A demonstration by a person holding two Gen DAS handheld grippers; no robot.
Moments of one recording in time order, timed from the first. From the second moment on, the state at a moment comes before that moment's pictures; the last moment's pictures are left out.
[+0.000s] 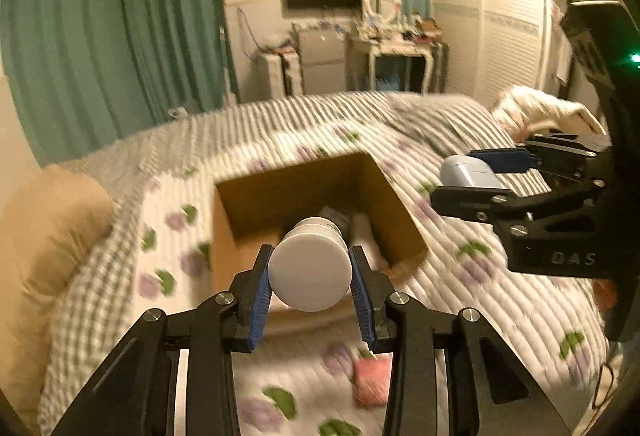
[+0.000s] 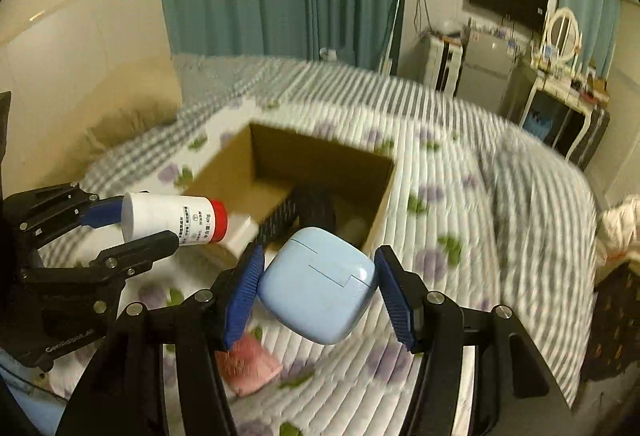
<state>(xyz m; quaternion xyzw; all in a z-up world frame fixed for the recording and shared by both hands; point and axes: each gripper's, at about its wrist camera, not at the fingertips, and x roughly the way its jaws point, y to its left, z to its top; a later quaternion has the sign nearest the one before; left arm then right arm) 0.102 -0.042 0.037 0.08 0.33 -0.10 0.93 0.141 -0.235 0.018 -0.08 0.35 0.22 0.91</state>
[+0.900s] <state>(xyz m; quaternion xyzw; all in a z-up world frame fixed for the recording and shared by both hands) 0.222 -0.015 -0.039 0.08 0.39 -0.02 0.92 0.282 -0.172 -0.026 -0.08 0.40 0.21 0.89</state>
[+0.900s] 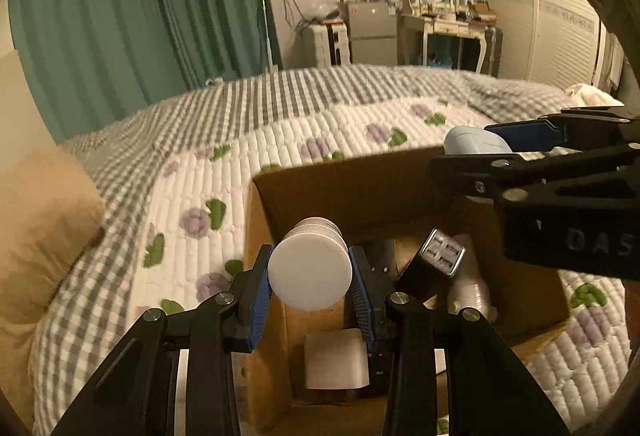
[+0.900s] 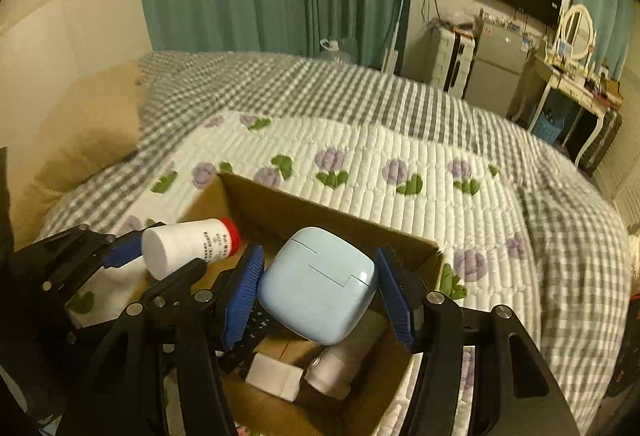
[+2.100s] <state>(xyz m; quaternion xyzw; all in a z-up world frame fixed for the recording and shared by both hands) 0.075 0.020 0.016 0.05 0.36 0.01 0.93 0.130 -0.221 0.026 -0.10 0.37 0.23 0.90</state>
